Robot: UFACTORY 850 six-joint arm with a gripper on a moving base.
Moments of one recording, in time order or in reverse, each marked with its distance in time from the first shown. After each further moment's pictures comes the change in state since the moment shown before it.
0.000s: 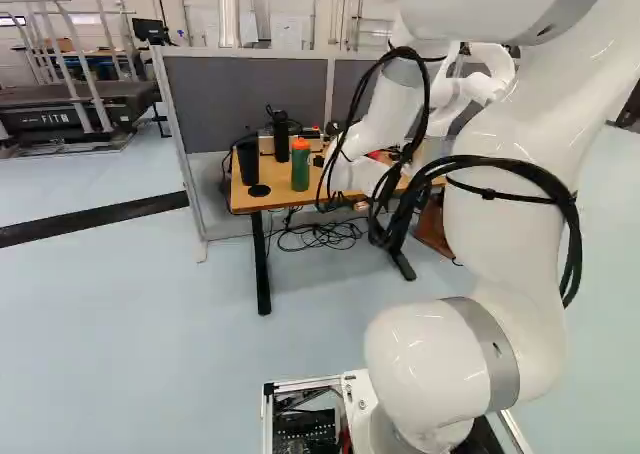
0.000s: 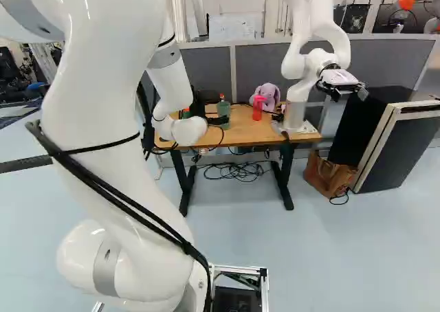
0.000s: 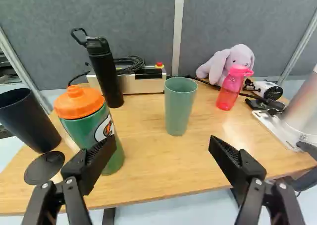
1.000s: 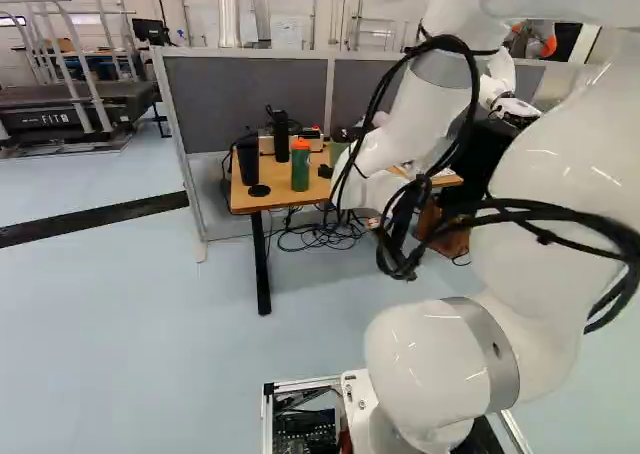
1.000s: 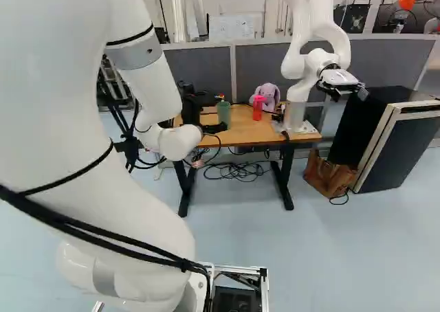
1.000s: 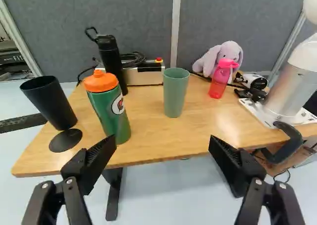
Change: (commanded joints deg) arm -0.2 15.2 15.0 0.0 -1.3 0.0
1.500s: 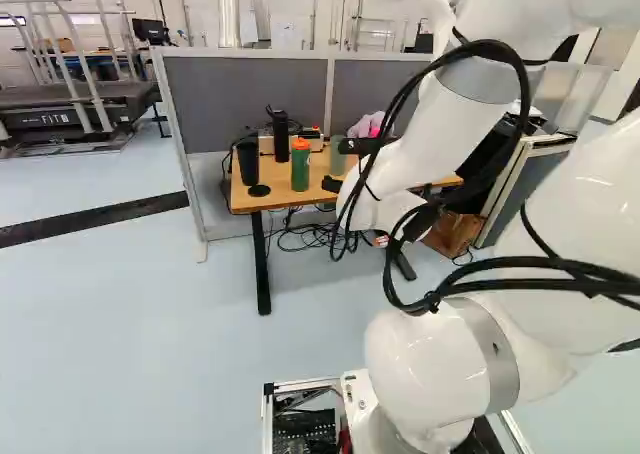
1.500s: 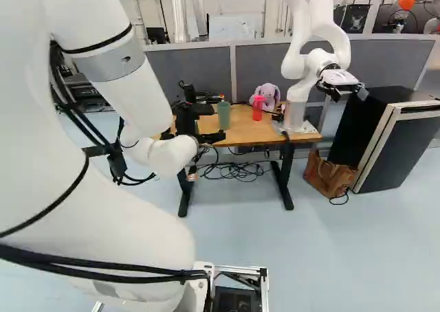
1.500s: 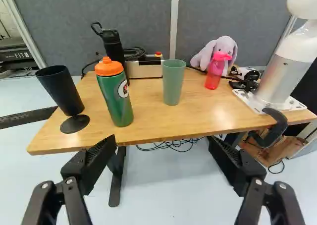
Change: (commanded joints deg) arm -0.1 8.7 8.6 0.0 -0.8 0.0
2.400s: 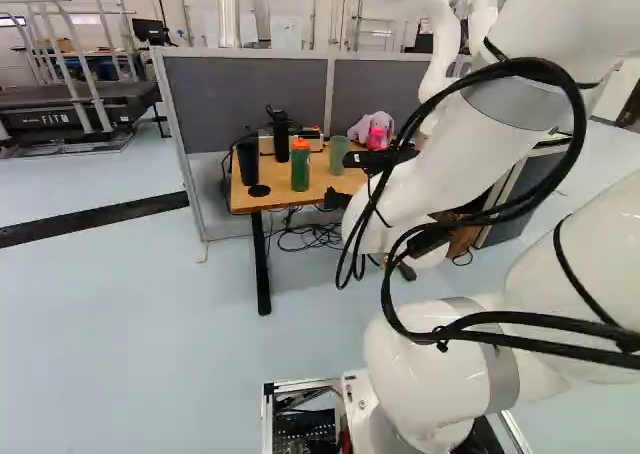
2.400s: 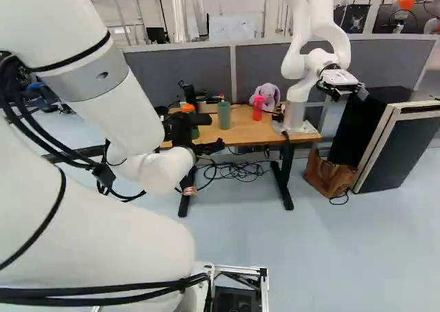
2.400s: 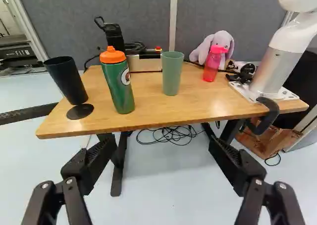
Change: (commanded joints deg) arm -0.1 5.8 5.7 0.0 -0.5 0.0
